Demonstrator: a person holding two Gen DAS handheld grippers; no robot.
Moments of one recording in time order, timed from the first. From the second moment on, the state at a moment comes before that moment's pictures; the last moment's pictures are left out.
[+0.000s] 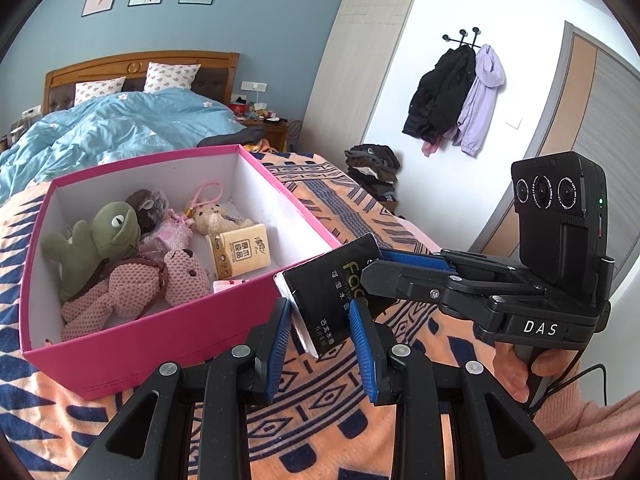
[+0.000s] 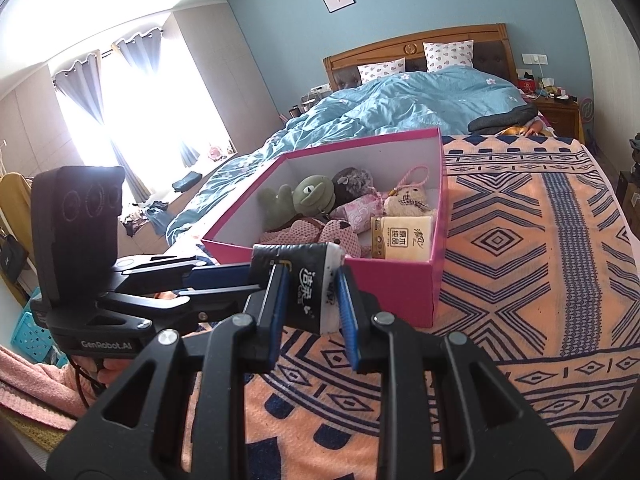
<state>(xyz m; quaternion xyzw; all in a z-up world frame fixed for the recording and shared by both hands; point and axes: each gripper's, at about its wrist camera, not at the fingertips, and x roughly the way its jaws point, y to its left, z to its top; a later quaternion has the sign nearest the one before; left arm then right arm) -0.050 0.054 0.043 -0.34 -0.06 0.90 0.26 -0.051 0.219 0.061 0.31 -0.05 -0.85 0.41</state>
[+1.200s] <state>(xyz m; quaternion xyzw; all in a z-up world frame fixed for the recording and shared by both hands) -0.053 0.053 0.049 -0.34 -0.05 0.91 0.25 -0.054 0.217 0.067 0.31 -0.05 -0.85 0.42</state>
